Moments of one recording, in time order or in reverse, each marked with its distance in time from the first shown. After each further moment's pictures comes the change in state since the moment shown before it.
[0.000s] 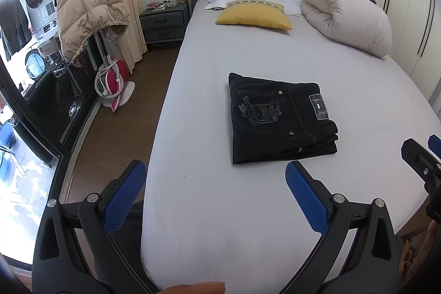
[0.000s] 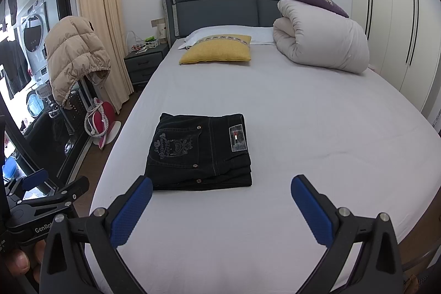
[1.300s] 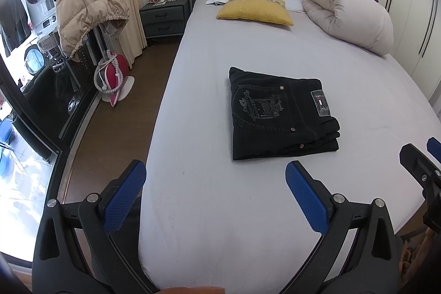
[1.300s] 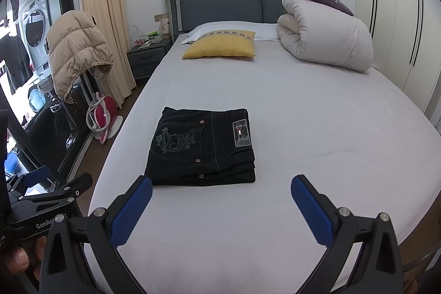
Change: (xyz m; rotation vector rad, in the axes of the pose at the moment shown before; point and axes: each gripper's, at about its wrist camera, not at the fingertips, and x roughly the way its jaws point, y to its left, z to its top) left arm 0.015 0.006 0.004 0.003 0.031 -0.012; right arm 0.010 -0.001 -0.007 -0.019 0.019 0.014
